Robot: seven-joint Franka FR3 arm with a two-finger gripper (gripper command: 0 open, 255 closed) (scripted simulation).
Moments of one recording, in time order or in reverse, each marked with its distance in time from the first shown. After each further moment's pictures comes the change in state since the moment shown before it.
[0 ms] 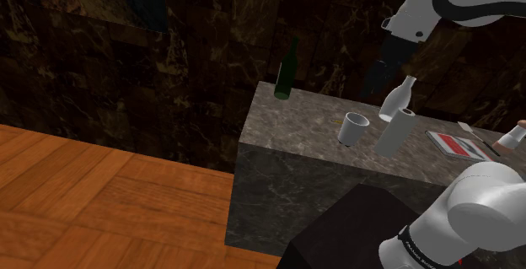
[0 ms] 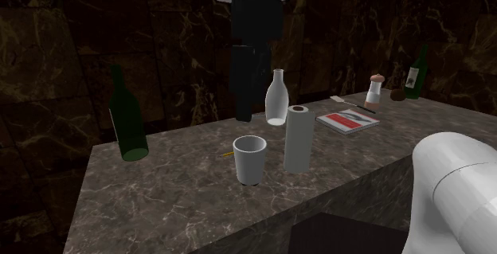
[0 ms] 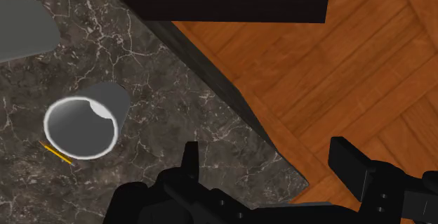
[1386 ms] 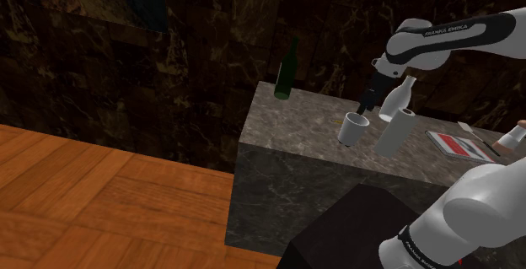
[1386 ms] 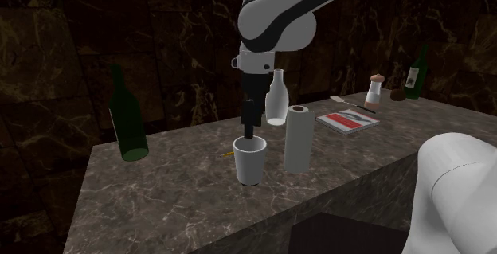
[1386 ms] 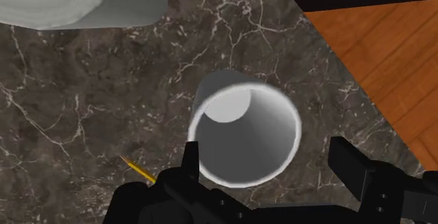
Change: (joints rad) arm -0.090 0.411 -0.366 -0.014 -0.092 0.386 -0.404
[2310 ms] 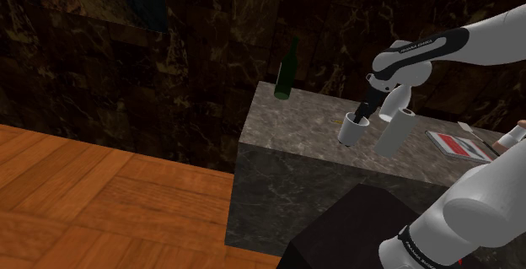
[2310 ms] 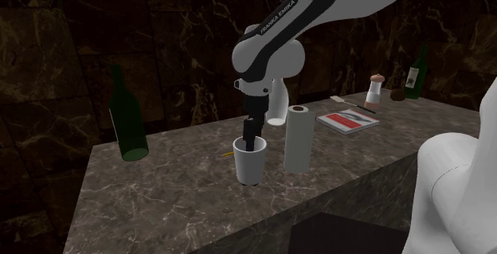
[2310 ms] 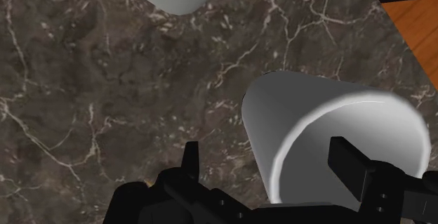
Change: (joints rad) arm 0.002 0.206 -0.090 0.006 0.078 0.174 -0.145
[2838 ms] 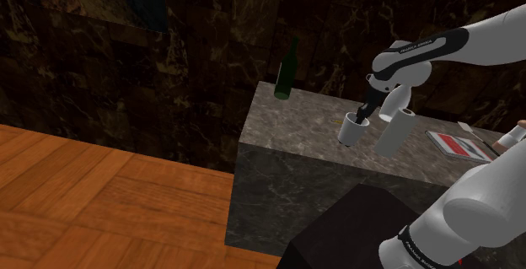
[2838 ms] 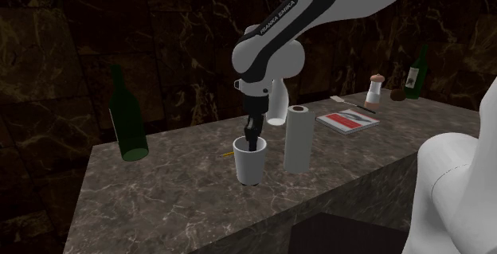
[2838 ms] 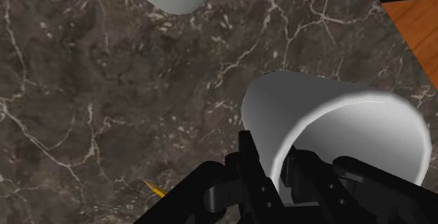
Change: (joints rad) arm 0.001 0.001 0.000 -0.002 0.001 0.003 0.000
